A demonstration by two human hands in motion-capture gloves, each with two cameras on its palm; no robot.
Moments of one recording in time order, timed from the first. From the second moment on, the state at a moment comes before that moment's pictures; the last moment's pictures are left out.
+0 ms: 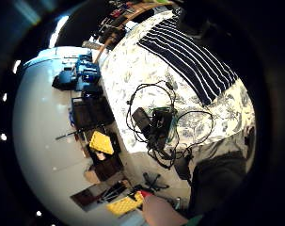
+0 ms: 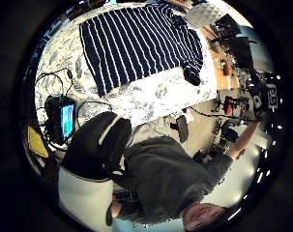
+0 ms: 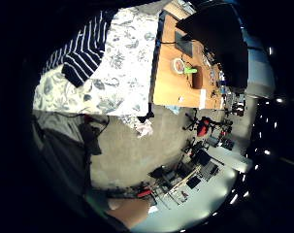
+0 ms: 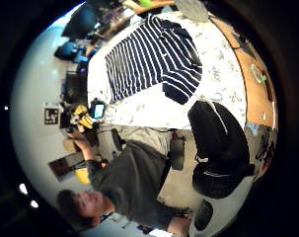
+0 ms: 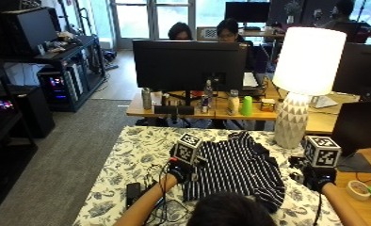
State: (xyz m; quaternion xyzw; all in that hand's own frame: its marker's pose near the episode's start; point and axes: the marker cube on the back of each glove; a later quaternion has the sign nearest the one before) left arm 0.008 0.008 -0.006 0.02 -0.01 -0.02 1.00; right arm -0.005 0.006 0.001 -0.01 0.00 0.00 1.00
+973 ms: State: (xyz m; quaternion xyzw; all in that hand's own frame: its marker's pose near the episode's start) left arm 0.052 -0.049 0.117 -0.13 0.06 0.04 0.99; right arm -0.012 -0.017 0.031 -0.05 0.00 -0.02 1.00
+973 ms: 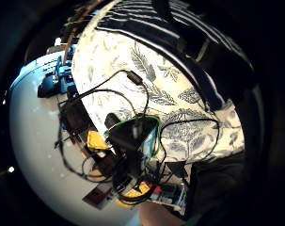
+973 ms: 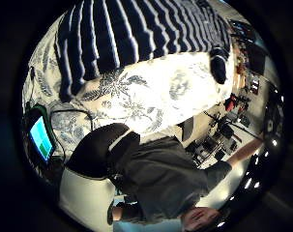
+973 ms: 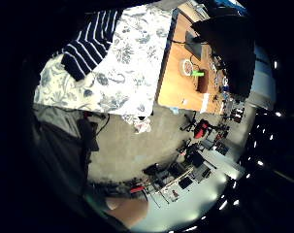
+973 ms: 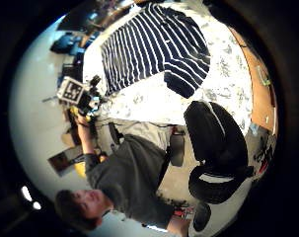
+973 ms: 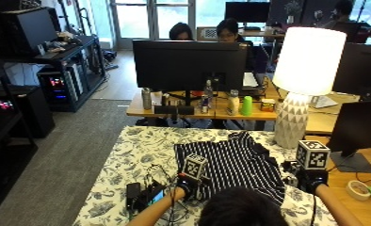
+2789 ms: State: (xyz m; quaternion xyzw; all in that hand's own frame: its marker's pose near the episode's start) left arm 0.027 -0.047 0.105 -0.11 -0.07 0.05 0.99; right arm -0.052 -0.085 0.146 -0.07 0.08 -0.12 0.99
